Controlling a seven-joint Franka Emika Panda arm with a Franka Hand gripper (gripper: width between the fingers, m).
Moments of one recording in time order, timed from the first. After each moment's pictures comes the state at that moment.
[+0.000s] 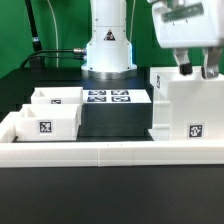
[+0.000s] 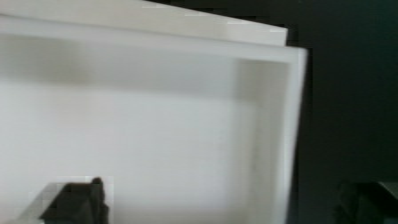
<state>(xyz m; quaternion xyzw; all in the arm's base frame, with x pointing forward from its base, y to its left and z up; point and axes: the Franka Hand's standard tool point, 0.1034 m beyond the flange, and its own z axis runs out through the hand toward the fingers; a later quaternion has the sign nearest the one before) 0.601 0.093 0.132 -0.77 0.62 0.00 0.12</state>
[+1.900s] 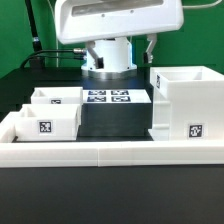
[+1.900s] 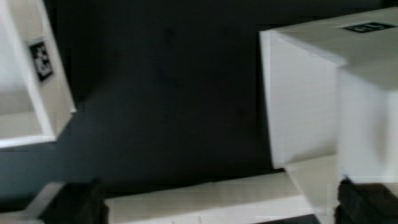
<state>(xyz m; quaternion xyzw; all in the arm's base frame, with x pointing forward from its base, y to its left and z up) 0.547 -0.024 0.121 -1.00 0.05 -0.05 0.05</state>
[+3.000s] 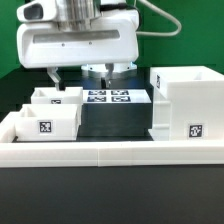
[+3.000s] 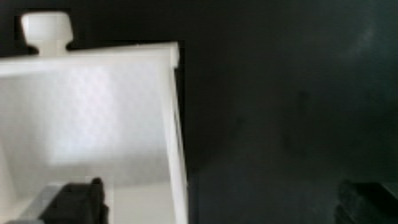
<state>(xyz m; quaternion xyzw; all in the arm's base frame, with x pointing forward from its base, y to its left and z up) 0.522 -0.079 0.074 -1.00 0.05 0.02 0.03</state>
